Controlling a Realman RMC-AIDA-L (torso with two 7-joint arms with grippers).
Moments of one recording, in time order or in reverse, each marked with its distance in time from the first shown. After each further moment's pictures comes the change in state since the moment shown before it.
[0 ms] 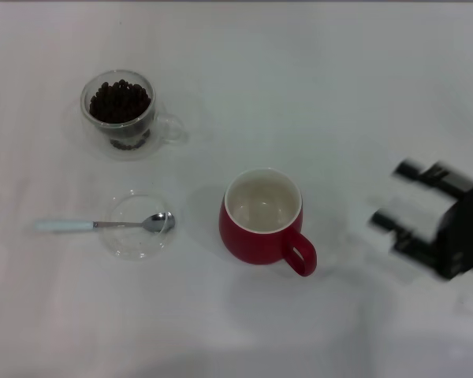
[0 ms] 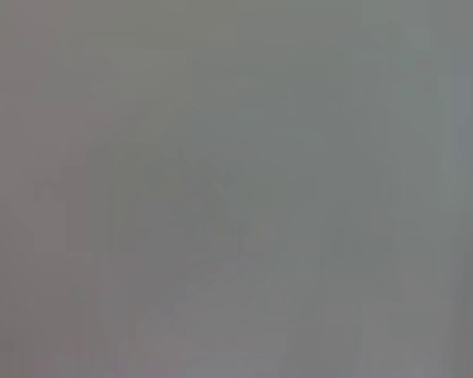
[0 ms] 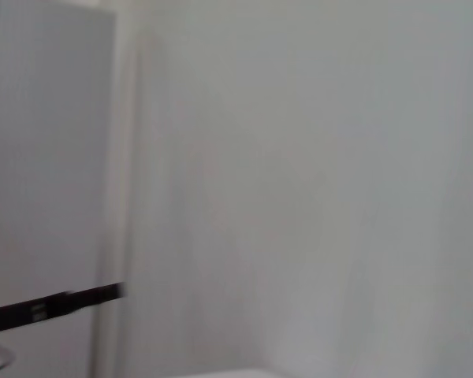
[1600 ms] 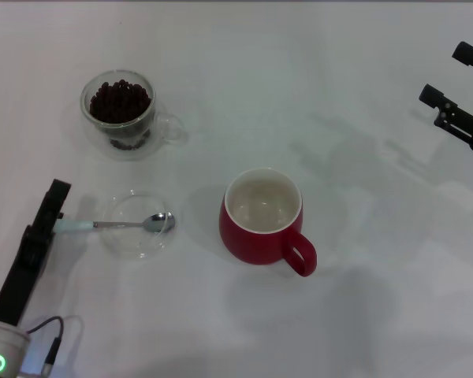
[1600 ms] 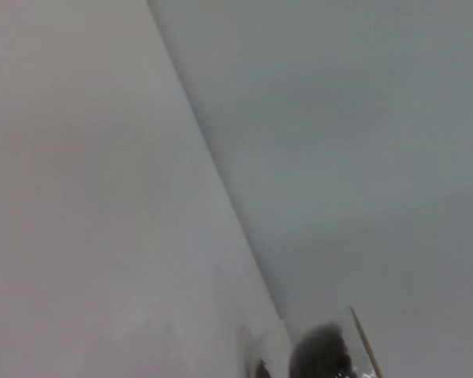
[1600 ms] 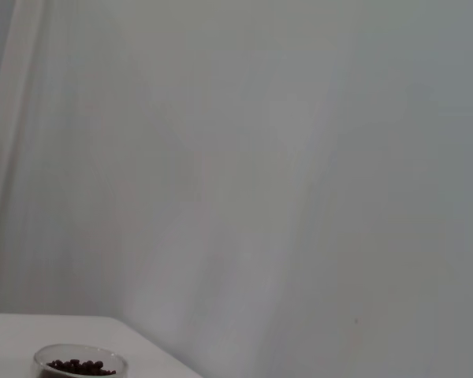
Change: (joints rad) left arm 0.070 -0.019 0.006 0.312 0.248 -0.389 -0.746; right arm 0.189 -0.094 0.200 0.100 0.023 0.130 0.009
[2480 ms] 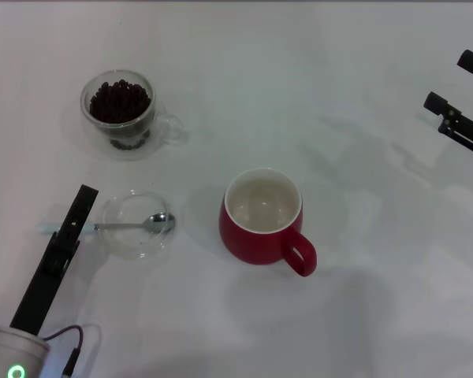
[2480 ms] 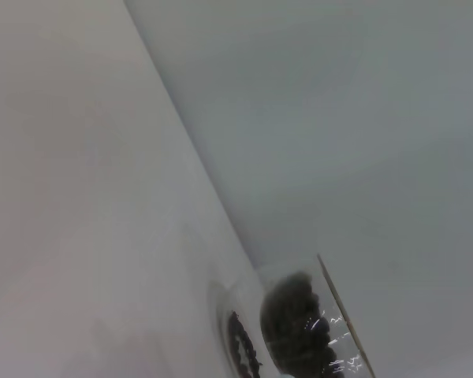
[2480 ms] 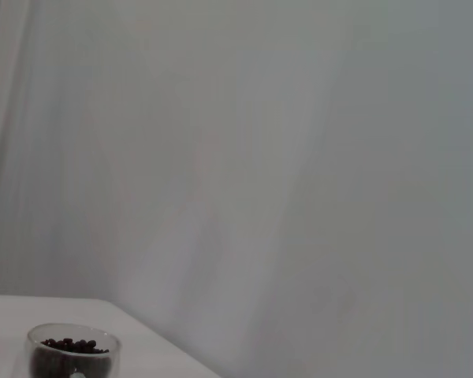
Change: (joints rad) left arm 0.027 0.002 0.000 0.062 0.064 -0.013 0.083; right arm -0.017 0.001 0.000 0.002 0.003 0.014 -0.018
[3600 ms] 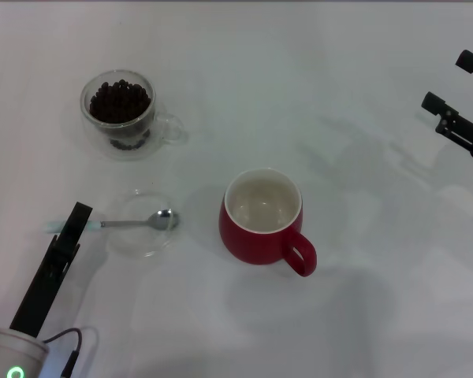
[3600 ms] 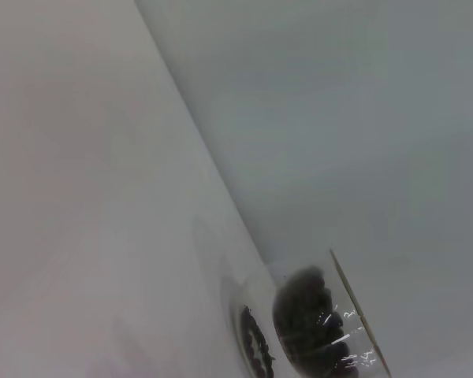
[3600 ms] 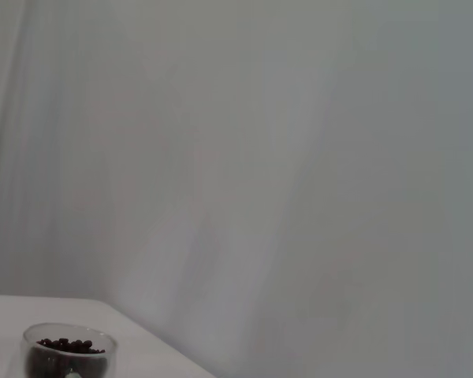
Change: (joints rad) left arm -0.001 0.002 0.000 -0.009 0.005 -0.014 -0.005; right arm -0.002 0.010 0.000 0.000 0.010 0.003 -0.019
